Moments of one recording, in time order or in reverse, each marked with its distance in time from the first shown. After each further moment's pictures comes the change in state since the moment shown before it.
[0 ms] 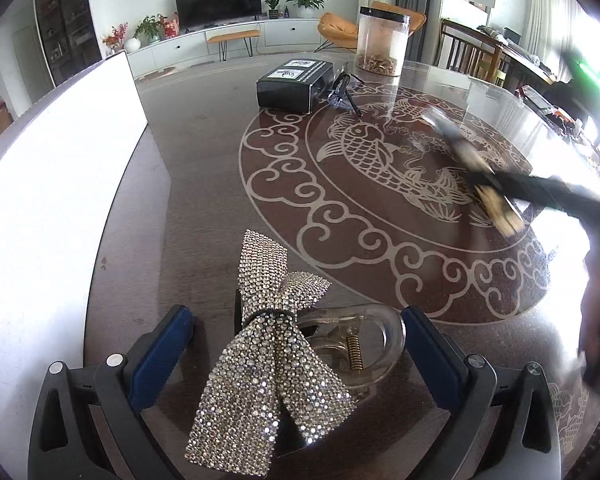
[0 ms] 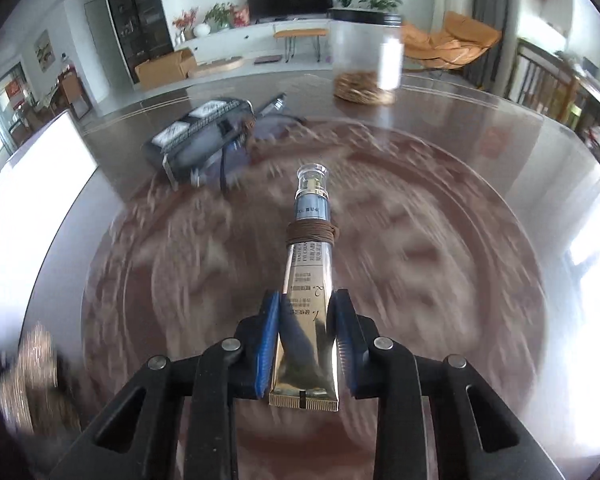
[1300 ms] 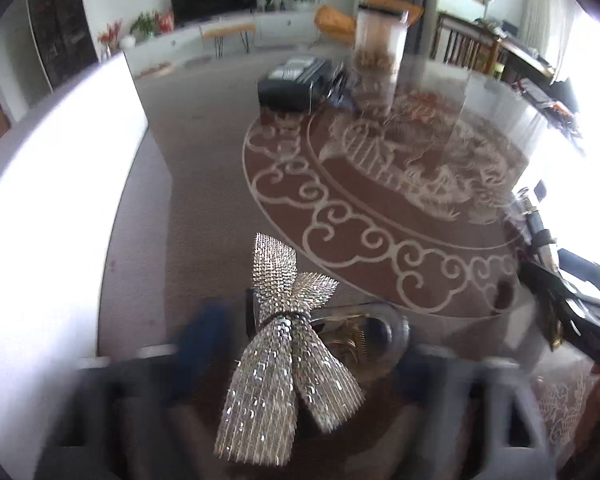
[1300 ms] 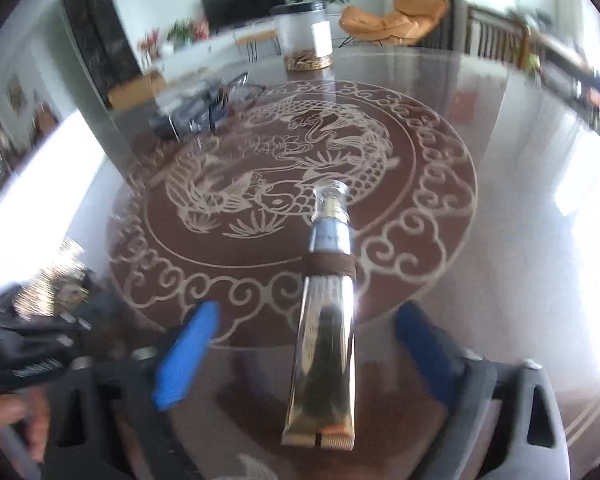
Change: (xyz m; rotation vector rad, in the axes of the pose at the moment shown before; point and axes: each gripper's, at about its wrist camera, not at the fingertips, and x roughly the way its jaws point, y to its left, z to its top) left arm -0.010 -0.001 -0.001 0.035 0.013 -0.003; right arm -0.051 -0.006 -0.077 0.109 0.011 -0.064
